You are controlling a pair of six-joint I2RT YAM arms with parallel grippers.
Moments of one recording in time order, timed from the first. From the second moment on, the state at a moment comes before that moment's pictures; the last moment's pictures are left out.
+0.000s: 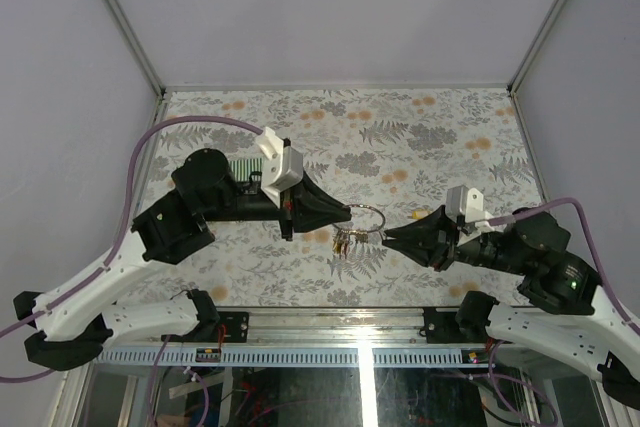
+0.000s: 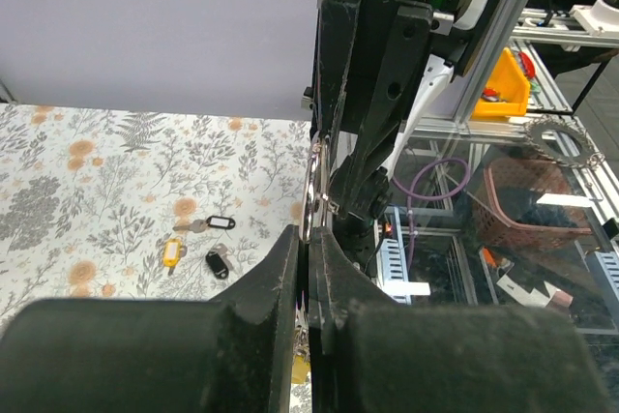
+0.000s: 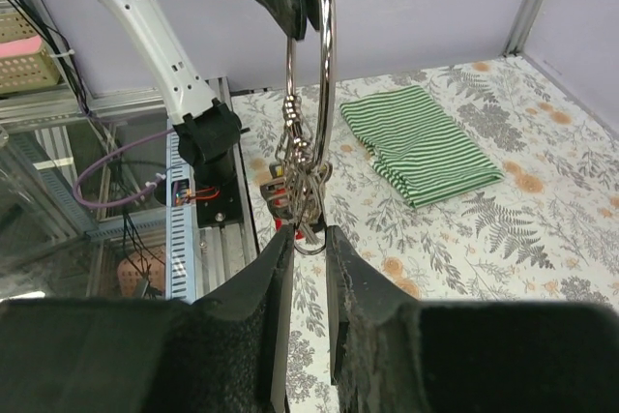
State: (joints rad) left arm -0.98 0.98 1.27 -0.23 0.57 -0.10; right arm 1.00 0.53 0.96 -0.40 -0.34 0.01
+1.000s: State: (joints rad) left arm -0.98 1.10 1.55 -0.72 0.49 0.07; right arm 1.00 0.56 0.77 -0.20 -0.30 0.03
